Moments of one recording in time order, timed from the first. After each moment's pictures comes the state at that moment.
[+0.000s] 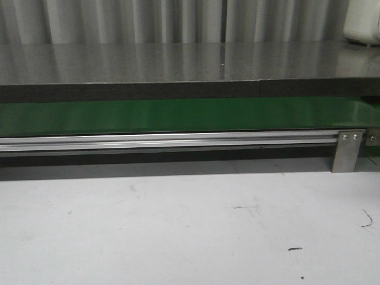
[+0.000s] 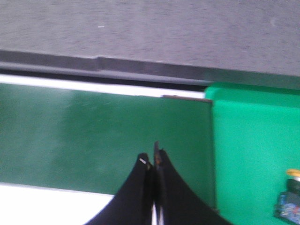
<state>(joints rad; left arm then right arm) 0.10 0.29 -0.36 -0.15 0.44 0.15 0.07 1.34 -1.28 0.07 0.68 -0.07</state>
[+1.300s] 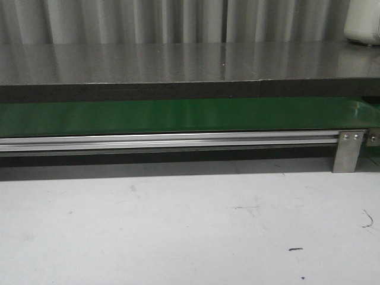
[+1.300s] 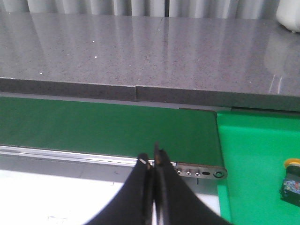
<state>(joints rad) 0.10 0.29 -0.36 -0.15 0.44 0.15 0.12 0.37 -0.45 0.12 0.31 -0.07</state>
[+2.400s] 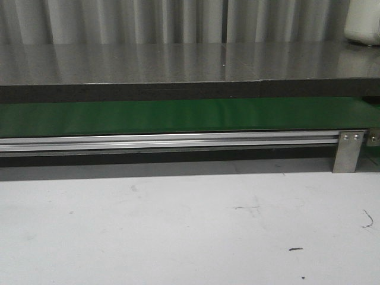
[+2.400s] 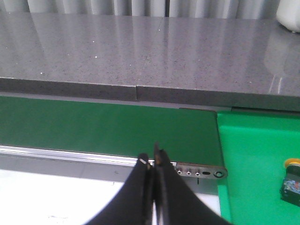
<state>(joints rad) -0.02 0.05 0.01 -0.05 0.09 -0.03 0.12 0.37 -0.45 0.12 0.31 -0.08</state>
